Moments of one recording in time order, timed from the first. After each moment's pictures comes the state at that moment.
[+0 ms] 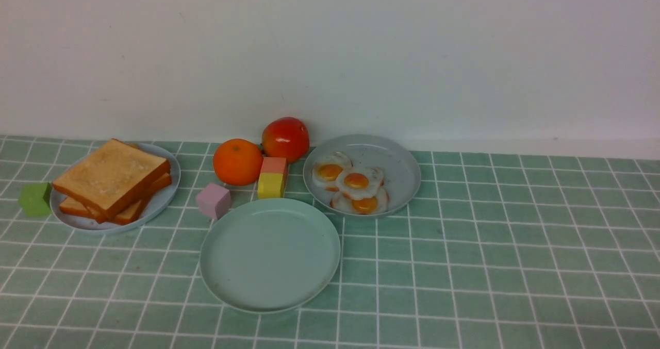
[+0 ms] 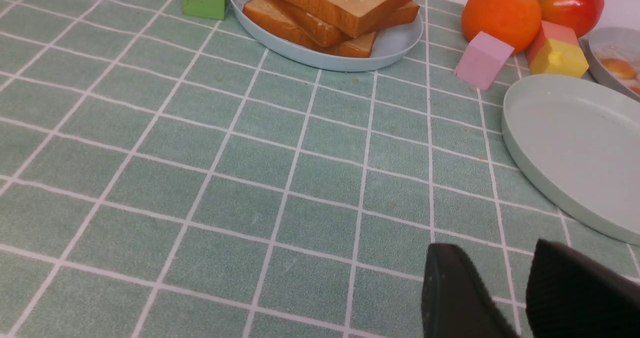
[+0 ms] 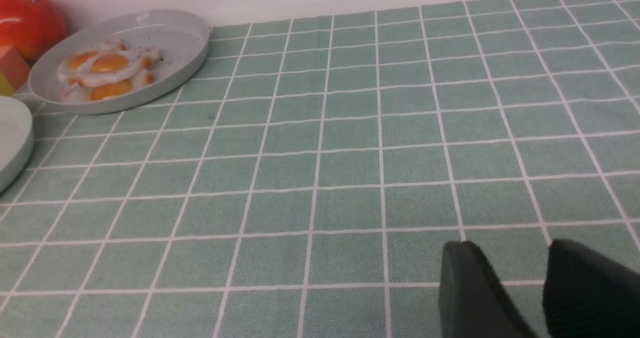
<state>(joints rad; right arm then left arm) 0.05 -0.01 0.02 -0.03 0.38 0.19 0.01 -0.01 0.03 -0.03 0.37 -0.22</state>
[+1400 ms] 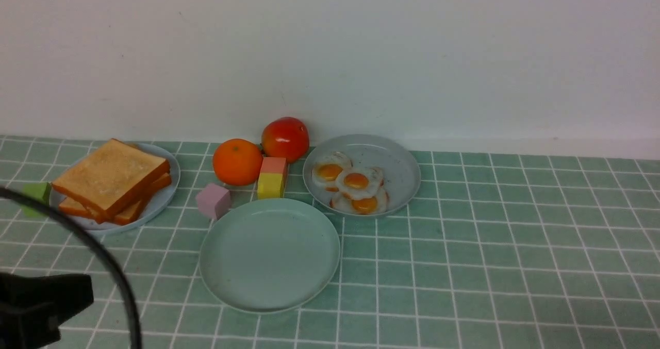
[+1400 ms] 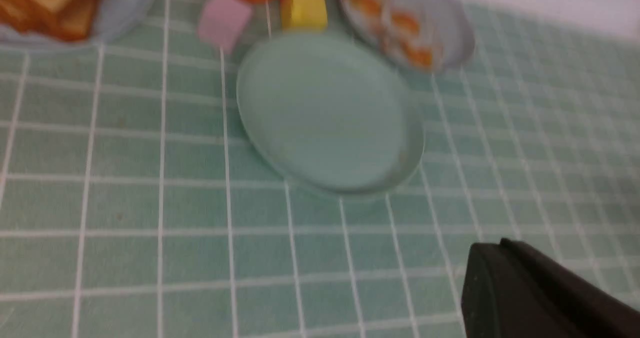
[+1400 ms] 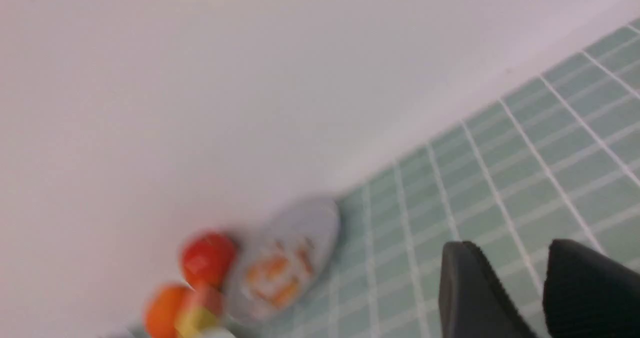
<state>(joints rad) 0.05 -0.01 0.03 0.19 0.08 0.50 -0.07 0.65 -0.62 -0.49 0.76 0.13</state>
